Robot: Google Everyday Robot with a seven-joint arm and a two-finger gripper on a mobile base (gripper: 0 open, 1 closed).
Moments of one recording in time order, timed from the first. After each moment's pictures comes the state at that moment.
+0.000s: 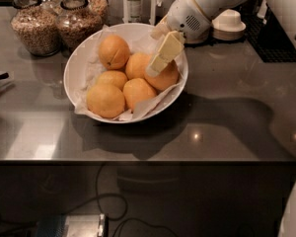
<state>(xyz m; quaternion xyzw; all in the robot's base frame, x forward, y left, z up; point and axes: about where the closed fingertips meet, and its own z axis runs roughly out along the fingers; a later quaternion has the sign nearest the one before) 0.604 -0.008 0.942 -0.64 0.68 0.24 0.27</state>
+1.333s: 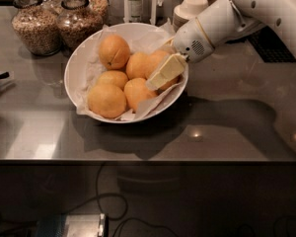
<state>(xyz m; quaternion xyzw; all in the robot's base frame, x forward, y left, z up) 0.586 -0.022 0.896 -0.59 0.70 0.29 0.27</state>
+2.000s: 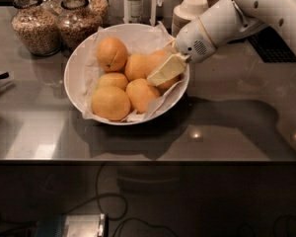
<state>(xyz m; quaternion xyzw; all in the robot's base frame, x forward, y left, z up) 0.587 -0.023 0.900 -0.59 0.70 0.30 0.28</state>
